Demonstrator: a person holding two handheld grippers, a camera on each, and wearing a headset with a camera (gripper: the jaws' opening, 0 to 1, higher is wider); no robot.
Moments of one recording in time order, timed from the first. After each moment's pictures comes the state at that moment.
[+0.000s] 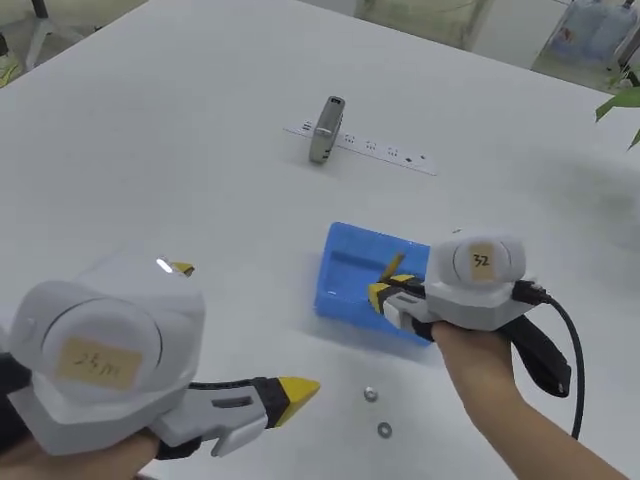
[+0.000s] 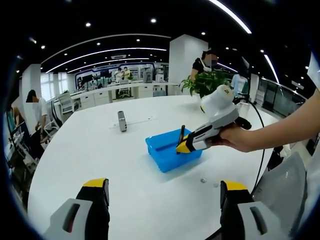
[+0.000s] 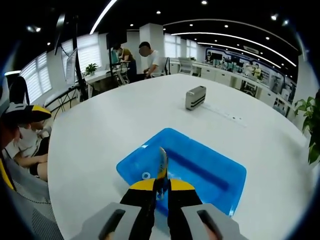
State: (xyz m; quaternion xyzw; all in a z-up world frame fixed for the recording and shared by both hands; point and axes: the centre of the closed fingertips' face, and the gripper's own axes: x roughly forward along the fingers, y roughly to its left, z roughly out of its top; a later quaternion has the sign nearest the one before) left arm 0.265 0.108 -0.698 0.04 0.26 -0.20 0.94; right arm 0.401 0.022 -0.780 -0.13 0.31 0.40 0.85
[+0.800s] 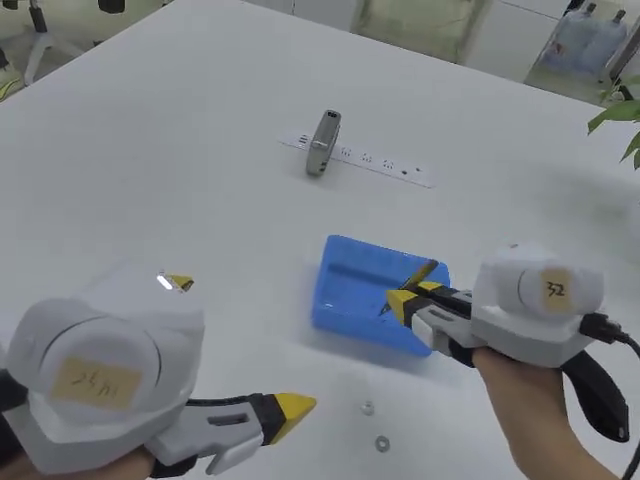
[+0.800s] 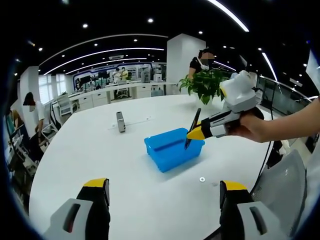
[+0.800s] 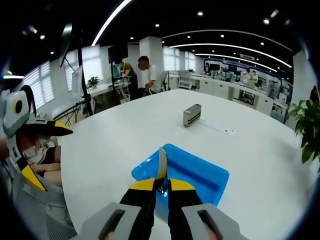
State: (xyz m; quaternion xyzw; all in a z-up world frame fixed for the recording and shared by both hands) left arm 0.264 0.107 -0.698 0.05 0.26 -0.21 0.94; right arm 0.370 -0.005 -0.722 -0.10 0.27 0.41 0.87
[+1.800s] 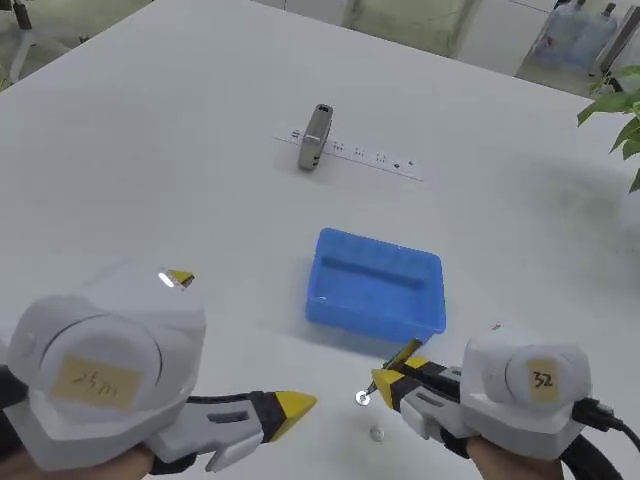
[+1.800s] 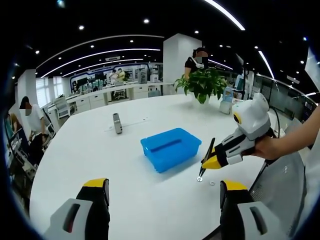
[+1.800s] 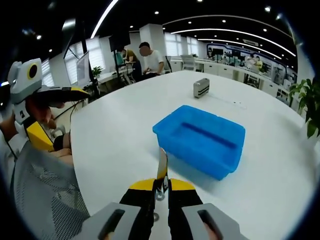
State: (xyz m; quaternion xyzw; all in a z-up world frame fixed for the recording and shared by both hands) left arm 0.261 0.100 -0.696 0.06 0.26 -0.22 0.94; right arm 0.307 -0.014 -0.780 -0.10 0.33 0.42 0.84
